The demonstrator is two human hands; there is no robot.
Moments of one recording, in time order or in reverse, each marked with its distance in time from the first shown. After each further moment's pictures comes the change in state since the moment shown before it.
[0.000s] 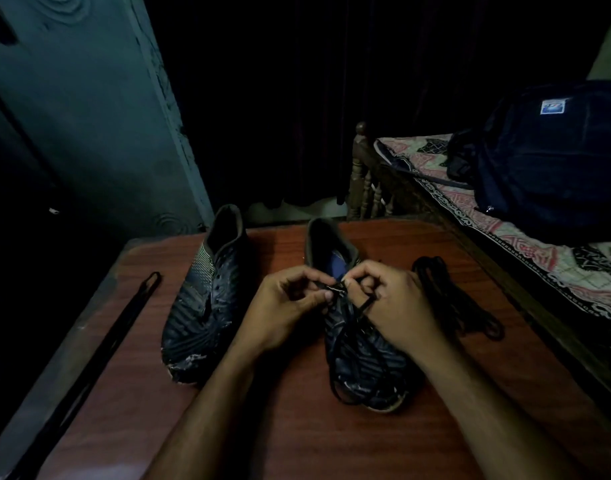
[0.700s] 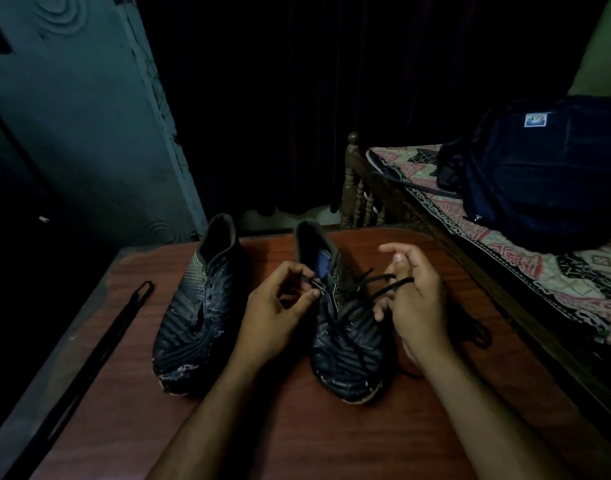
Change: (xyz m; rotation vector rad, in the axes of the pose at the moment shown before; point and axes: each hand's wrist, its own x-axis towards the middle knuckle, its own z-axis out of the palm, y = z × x) left_hand 0.000 -0.001 0.008 0.175 0.188 0.108; right_hand 0.005 0.003 -0.007 0.562 0.340 0.321
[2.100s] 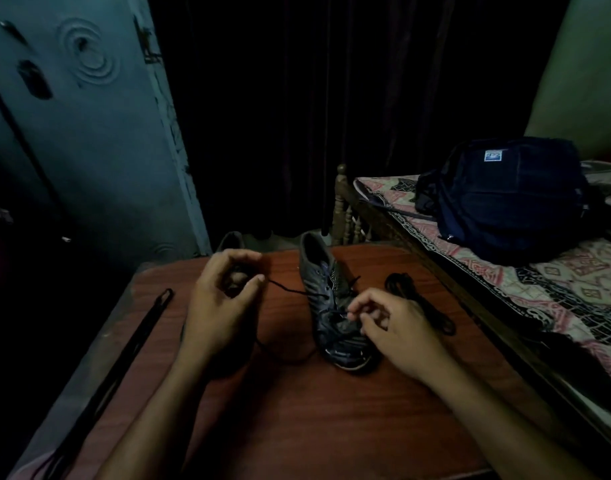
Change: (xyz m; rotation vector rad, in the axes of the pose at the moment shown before) left_hand -0.044 0.080 -0.069 0.088 0.205 0.161; right_hand -0.060 -0.059 -0.034 -0.637 -0.426 -0.147
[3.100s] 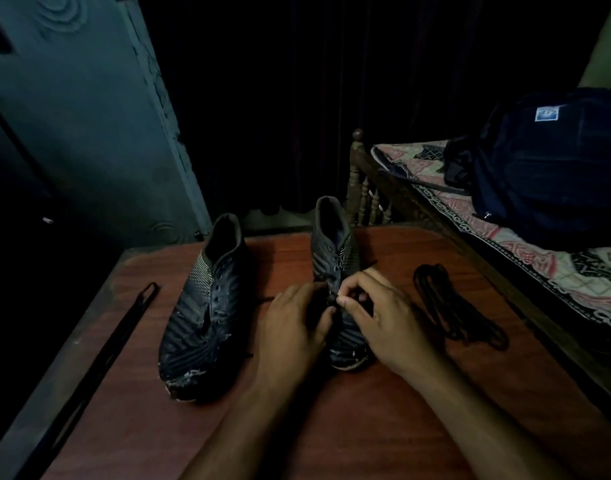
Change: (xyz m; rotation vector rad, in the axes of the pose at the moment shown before) left_hand -0.003 -0.073 0.087 0.552 -0.199 0.044; right_hand 0.060 0.038 0.060 -0.011 0.079 -0.170
